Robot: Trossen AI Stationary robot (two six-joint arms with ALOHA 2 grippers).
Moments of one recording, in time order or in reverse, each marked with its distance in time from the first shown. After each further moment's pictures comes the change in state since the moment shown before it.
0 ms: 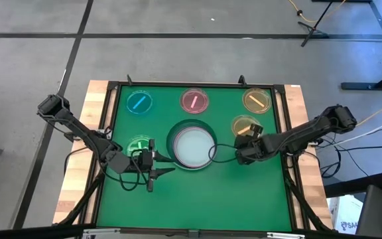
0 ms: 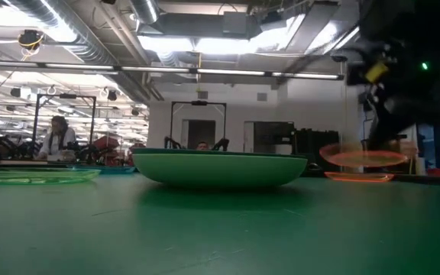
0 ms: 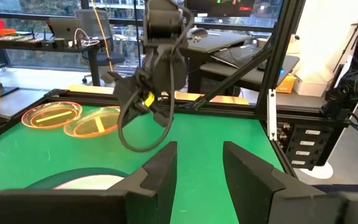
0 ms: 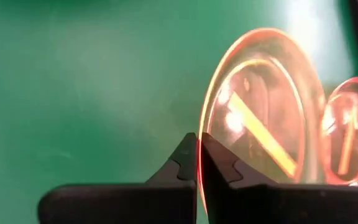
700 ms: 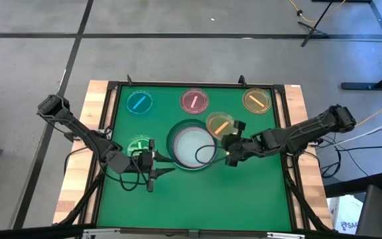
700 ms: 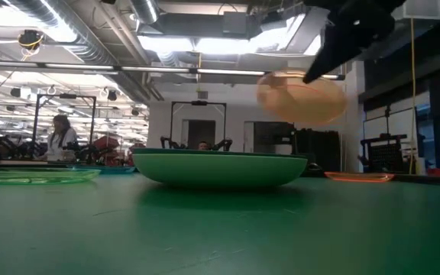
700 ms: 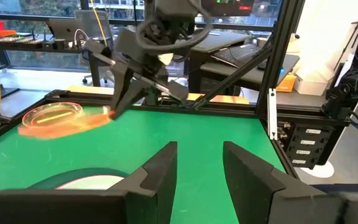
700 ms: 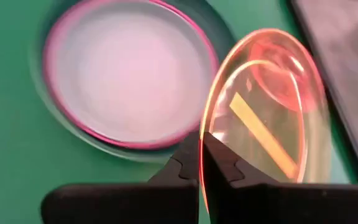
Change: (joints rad) left arm 0.000 0.000 0.000 0.000 0.000 0.007; right arm 0.000 0.014 0.288 0.192 -0.012 -0.328
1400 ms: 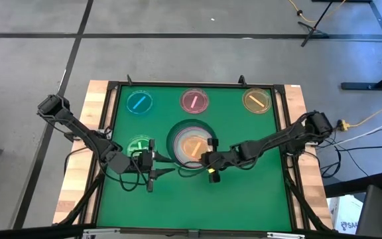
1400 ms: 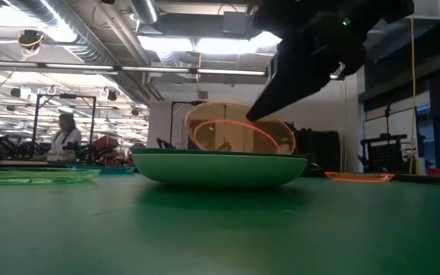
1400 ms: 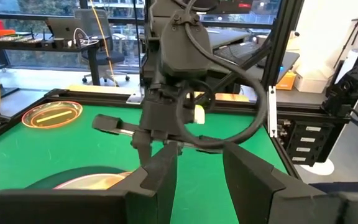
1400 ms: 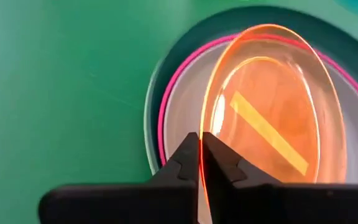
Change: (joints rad) left arm -0.005 0.000 0.000 -0.009 0.000 0.001; right arm -0.003 0.321 0.000 0.497 -0.263 -0.145
